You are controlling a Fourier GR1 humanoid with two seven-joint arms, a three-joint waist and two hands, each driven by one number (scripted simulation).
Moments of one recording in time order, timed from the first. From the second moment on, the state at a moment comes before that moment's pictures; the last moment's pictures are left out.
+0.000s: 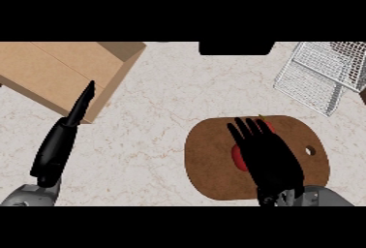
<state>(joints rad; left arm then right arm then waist) -0.10 0.37 -0.18 -1.67 -0.14 0.11 -0.06 -0.40 -0.51 0.72 -1.89 0.64 0.54 0.88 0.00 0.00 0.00</state>
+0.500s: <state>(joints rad) -0.08 0.34 -0.15 -1.69 -0.17 0.07 -0.07 -0.34 -0.45 0.64 -1.78 0.75 0.53 0.76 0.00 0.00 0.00</state>
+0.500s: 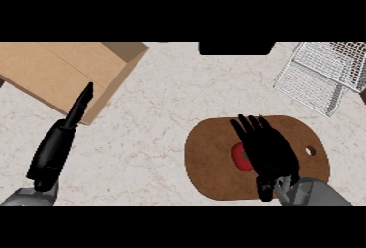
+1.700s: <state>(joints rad) -0.08 0.27 -0.09 -1.69 -0.23 0.00 -0.07 -0.28 -0.31 0.60 -1.57 0.98 0.36 0.41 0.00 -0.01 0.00</state>
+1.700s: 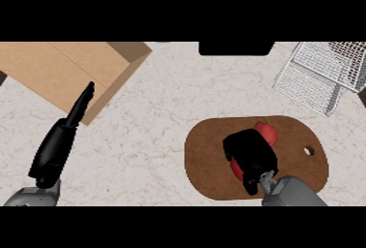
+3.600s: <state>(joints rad) -0.10 0.25 -0.05 -1.68 -0.24 -0.05 -0.07 -0.46 -1.15 -0.59 -0.86 0.40 0.34 -0.20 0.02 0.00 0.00</state>
